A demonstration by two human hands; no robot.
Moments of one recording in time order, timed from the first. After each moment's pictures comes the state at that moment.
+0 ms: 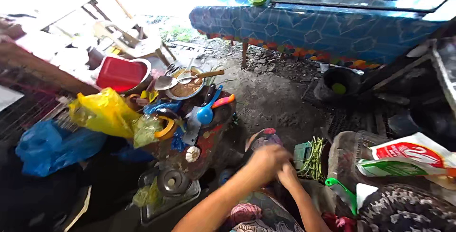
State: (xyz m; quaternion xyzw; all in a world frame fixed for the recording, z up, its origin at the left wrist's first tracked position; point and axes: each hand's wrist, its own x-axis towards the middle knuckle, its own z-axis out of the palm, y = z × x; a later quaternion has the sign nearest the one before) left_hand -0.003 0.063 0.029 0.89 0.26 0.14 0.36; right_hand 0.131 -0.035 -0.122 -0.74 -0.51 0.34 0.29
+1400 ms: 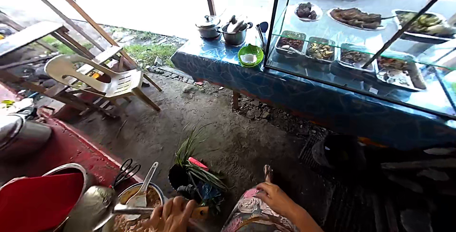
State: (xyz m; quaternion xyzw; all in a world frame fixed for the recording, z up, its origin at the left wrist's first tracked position) left_hand -0.013 0.434 0.088 0.79 0.61 0.00 0.07; right_hand 0.325 0.442 -0.040 -0.56 -0.62 0.55 0.08
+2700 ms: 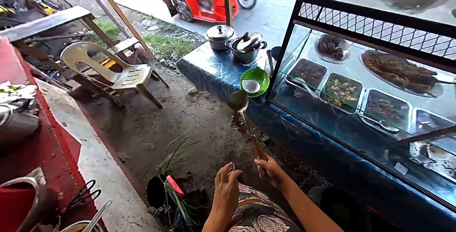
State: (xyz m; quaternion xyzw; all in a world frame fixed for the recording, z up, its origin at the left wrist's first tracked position) left_hand 0.265 0.648 0.003 0.72 0.60 0.31 0.17; right_hand 0.463 0.729 -0.012 -0.49 -0.28 0.76 0.31
